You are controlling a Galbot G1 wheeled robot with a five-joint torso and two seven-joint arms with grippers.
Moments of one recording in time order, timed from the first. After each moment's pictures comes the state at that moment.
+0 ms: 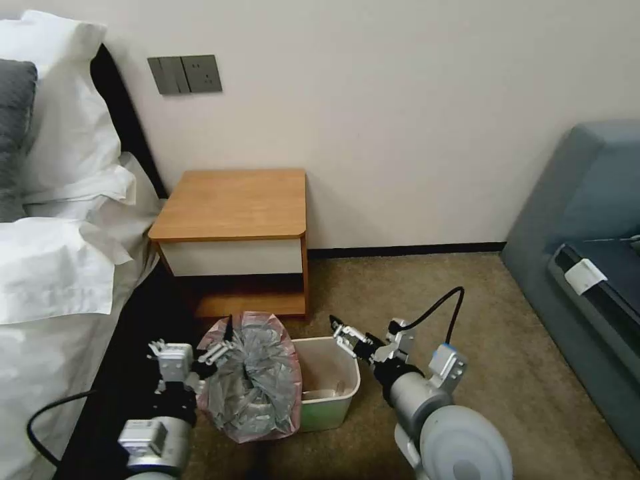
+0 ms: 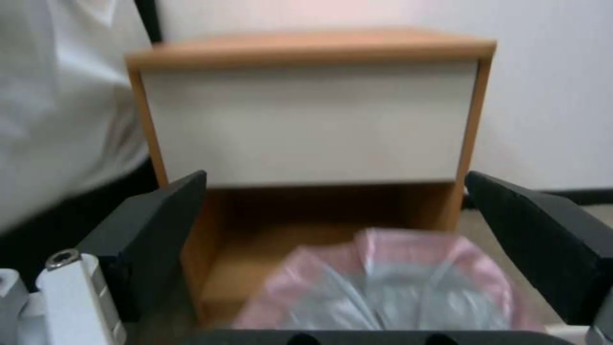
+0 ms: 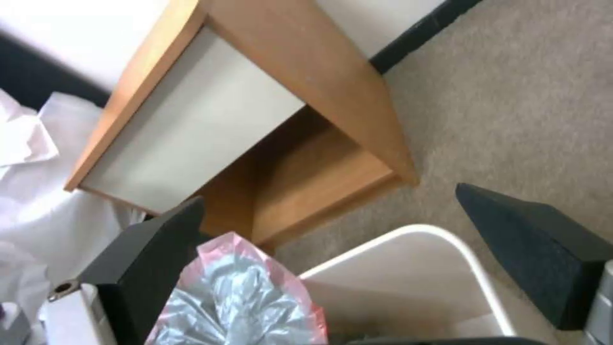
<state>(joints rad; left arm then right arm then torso) 1.83 -1.45 -0.54 -2.24 -0.08 -0.03 -0.09 -1.42 1.22 0.10 2.33 1.09 -0.33 0.68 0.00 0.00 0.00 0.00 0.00</state>
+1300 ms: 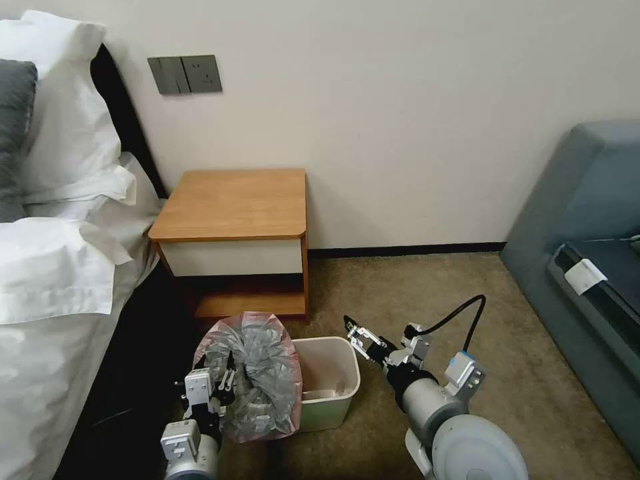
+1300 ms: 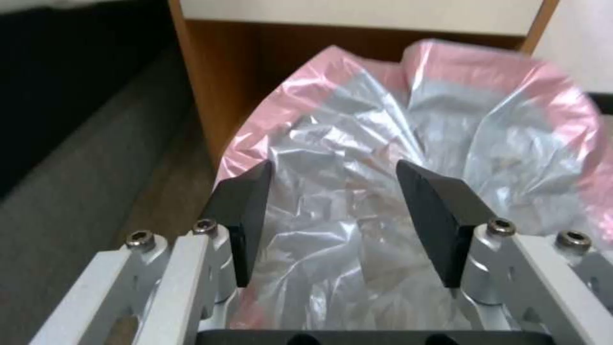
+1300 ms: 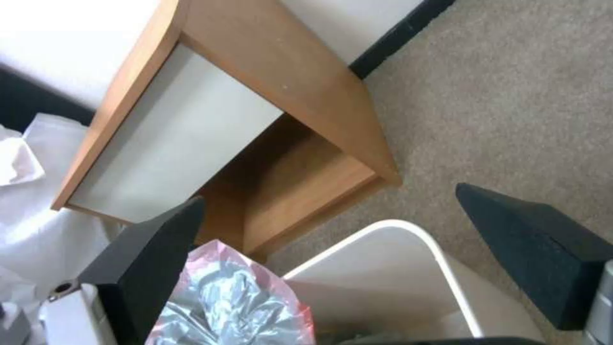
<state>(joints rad) 1.83 -1.45 -0.44 -2.18 -0.14 0.18 -0.29 -1.49 1.26 0.14 2.35 1.07 -0.33 0.67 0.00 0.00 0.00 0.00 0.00</state>
